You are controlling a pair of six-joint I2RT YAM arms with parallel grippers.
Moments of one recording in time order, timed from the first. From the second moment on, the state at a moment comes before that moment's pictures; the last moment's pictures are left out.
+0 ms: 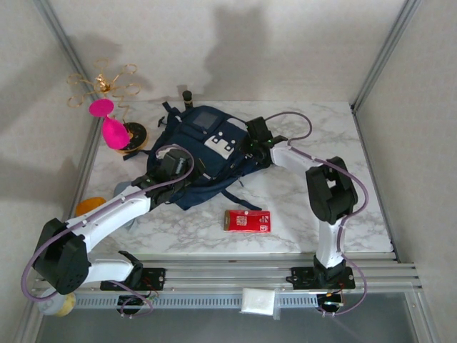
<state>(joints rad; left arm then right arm) -0.56 1.28 0.85 -0.28 -0.19 -0.99 0.54 1.93 1.40 -0.32 0.03 0.88</state>
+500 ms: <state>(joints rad) -0.56 1.31 0.85 -0.28 -0.19 -0.99 0.56 2.08 1.55 -0.37 -0.01 0.93</state>
